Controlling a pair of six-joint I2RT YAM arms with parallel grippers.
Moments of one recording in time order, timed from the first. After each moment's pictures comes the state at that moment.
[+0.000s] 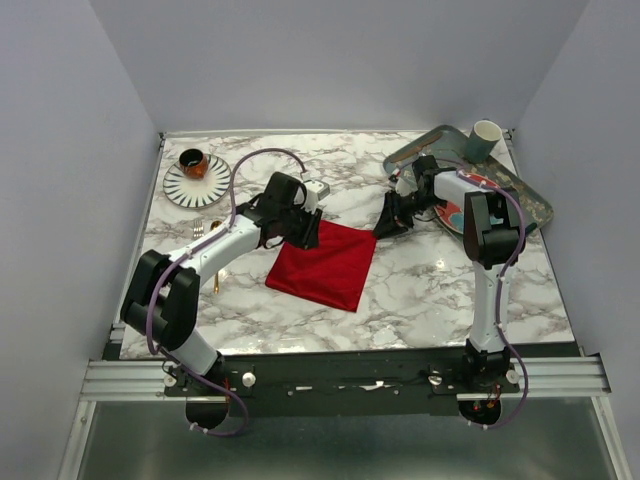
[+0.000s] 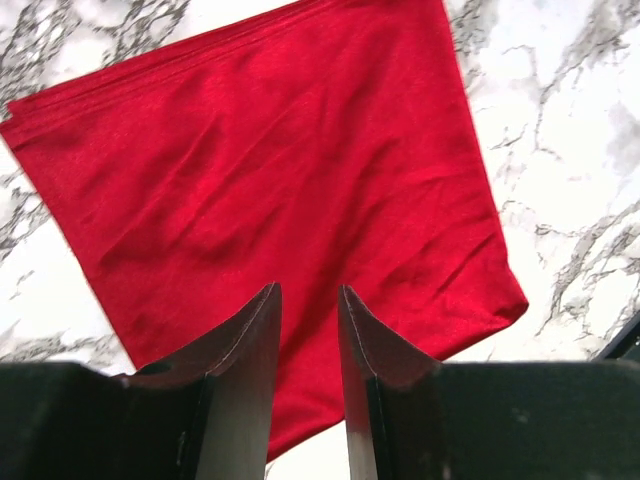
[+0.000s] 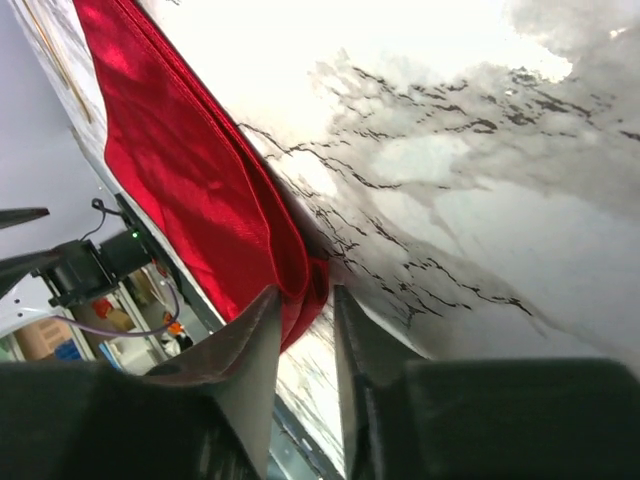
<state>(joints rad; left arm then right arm) -0.53 1.58 1.10 -0.37 0.33 -0.04 0.16 2.25 1.60 -0.76 -0.85 0.14</state>
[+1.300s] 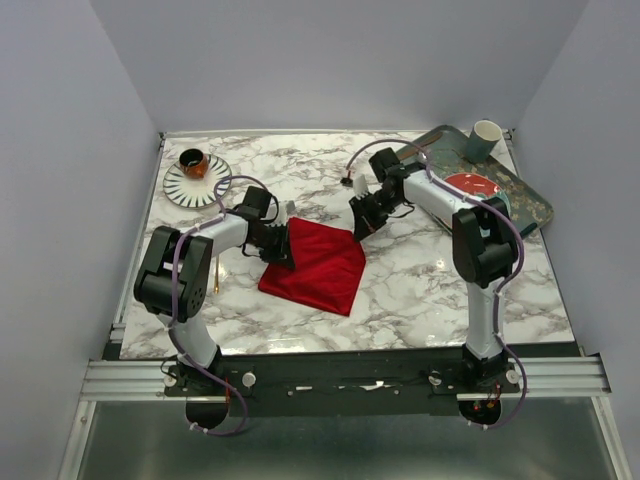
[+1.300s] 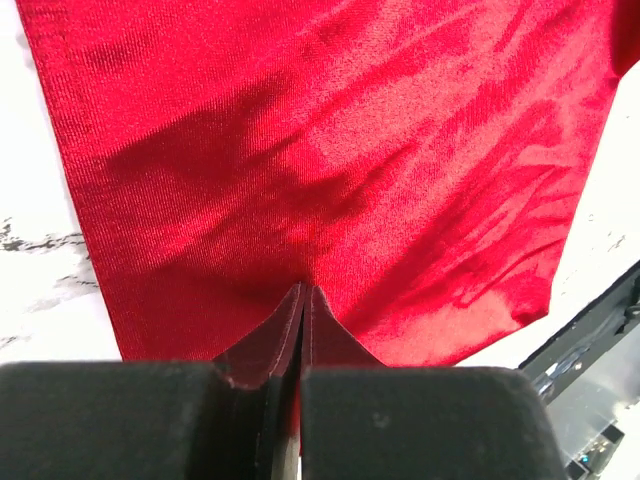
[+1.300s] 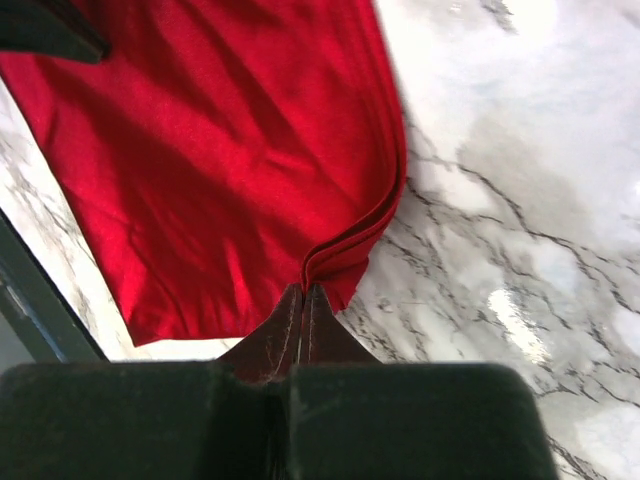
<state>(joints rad) -0.30 1.76 0.99 -0.40 0.52 -0.20 0.42 2.10 1.63 -0.81 -0.63 -0.27</state>
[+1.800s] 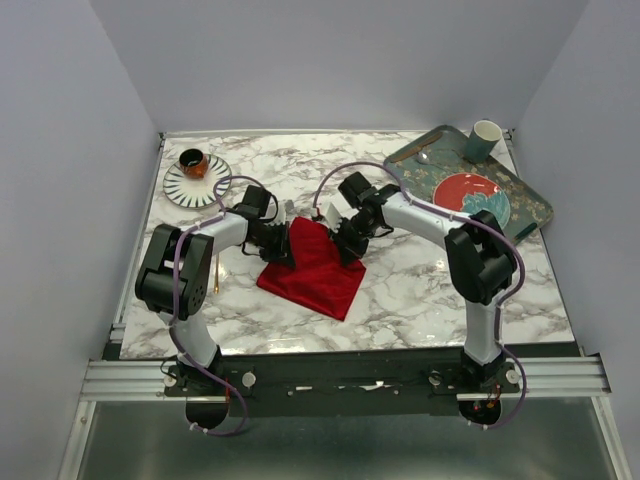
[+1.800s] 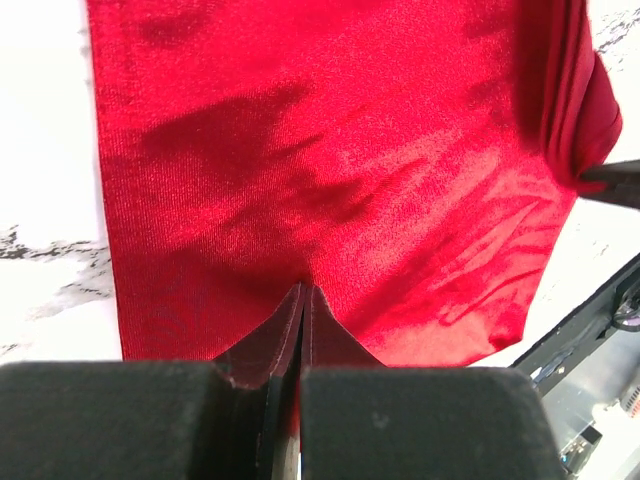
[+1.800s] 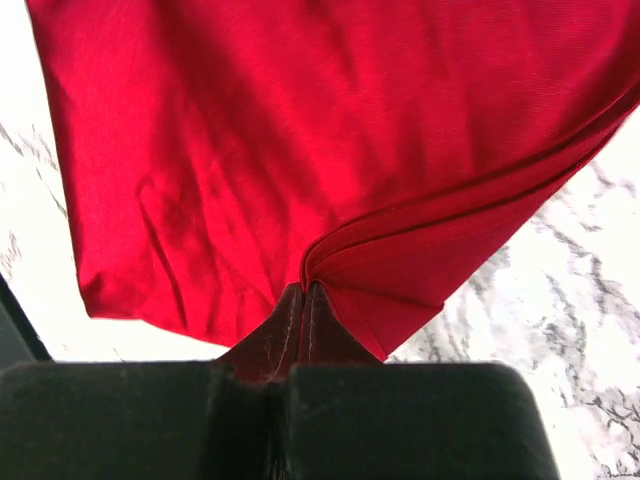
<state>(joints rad) -0.29 1.77 1.00 -0.40 0.53 -0.24 0.62 2.01 1.50 -0.76 -0.50 -0.49</state>
